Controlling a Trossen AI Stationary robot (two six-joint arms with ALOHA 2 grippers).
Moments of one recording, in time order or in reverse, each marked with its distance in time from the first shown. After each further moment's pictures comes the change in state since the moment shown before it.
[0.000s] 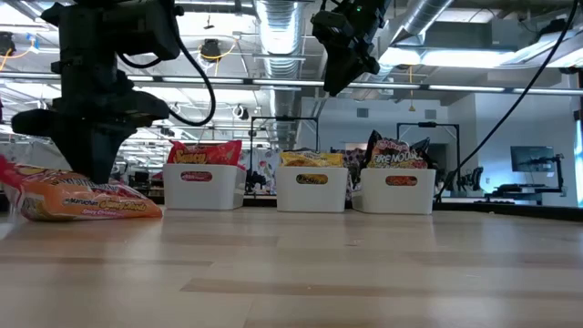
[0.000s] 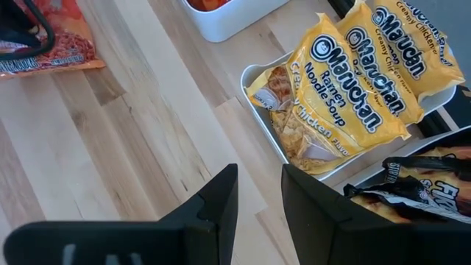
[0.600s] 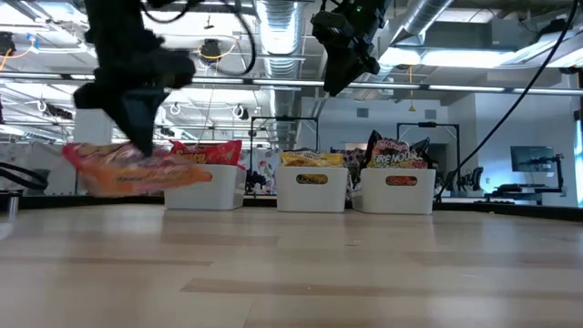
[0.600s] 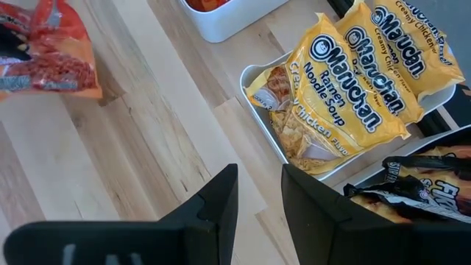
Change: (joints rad) left arm -0.073 0.024 0.237 0.006 -0.187 0.301; right arm 0.000 0.001 0.000 0.000 0.000 0.004
